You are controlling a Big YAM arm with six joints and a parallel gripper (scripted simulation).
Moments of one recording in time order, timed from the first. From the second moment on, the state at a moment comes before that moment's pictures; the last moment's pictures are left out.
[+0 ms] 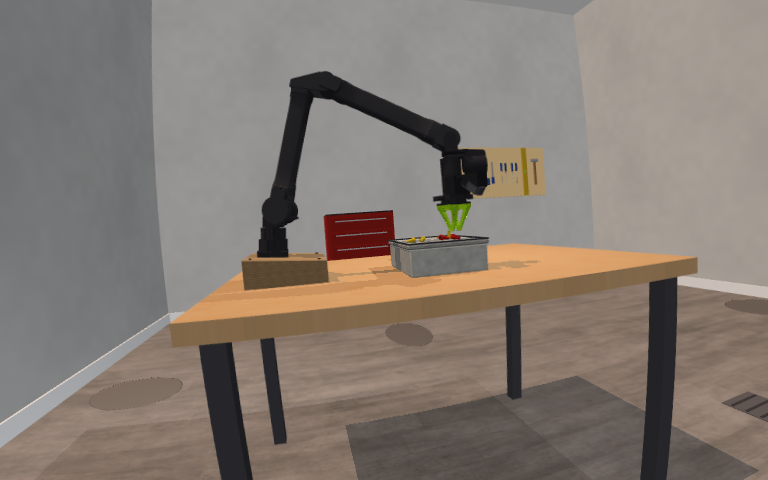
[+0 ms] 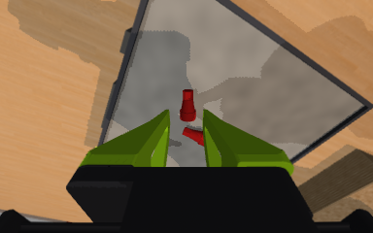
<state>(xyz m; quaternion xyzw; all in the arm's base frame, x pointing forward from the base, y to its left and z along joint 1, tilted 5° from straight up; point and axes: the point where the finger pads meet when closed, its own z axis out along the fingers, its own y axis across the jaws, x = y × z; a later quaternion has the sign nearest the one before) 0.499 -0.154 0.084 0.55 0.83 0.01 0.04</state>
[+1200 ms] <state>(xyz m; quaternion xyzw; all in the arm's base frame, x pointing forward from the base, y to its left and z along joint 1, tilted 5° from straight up) 0.500 -0.154 0.081 0.55 0.83 0.01 0.04</state>
